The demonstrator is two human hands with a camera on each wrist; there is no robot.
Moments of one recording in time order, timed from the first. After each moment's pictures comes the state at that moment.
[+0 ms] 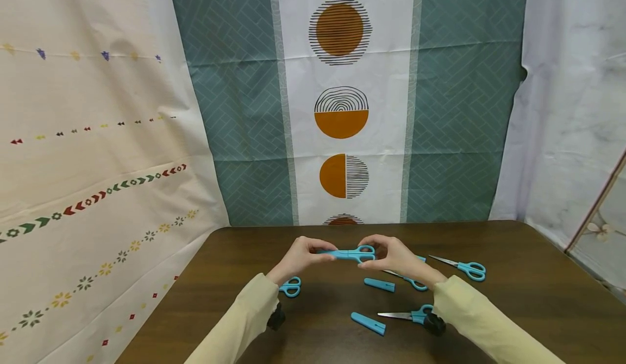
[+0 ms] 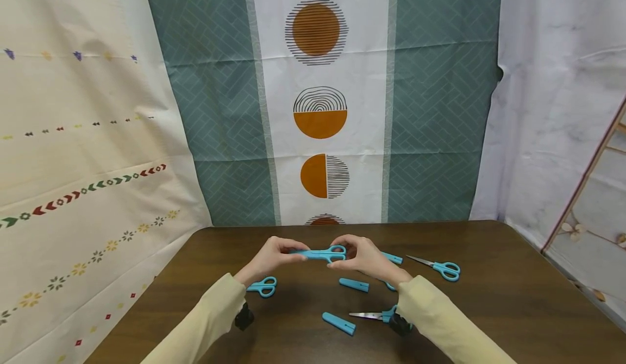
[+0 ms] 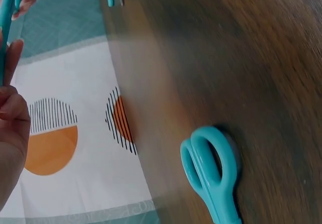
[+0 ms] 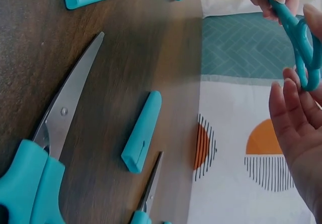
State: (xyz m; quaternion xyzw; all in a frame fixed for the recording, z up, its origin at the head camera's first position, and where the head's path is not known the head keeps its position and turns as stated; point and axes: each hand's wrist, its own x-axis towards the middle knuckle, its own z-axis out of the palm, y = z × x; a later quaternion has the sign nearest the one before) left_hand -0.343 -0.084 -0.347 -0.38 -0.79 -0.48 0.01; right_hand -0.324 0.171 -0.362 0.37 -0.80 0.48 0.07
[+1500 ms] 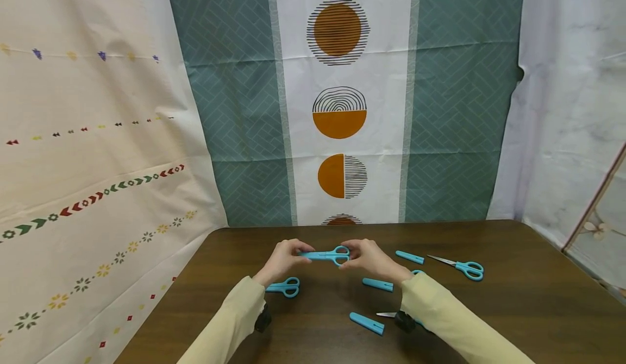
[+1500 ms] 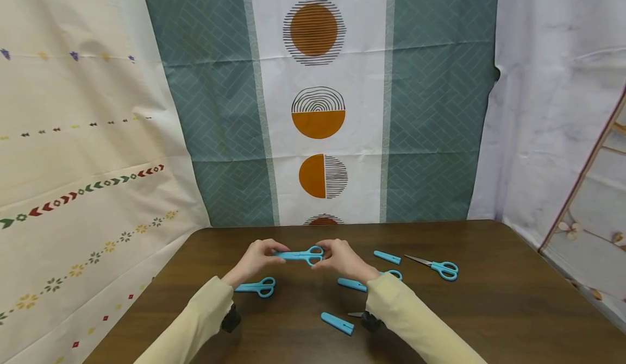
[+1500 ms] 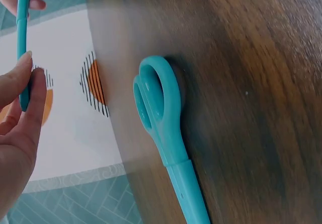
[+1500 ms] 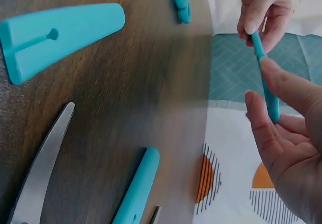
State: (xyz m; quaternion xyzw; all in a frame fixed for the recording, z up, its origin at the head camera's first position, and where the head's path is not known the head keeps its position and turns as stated) left_hand -0.382 -0.122 -0.391 -0.32 -0.85 -0.41 0.07; right_hand -0.352 0.129 -0.384 0.29 -0.85 0.44 0.03
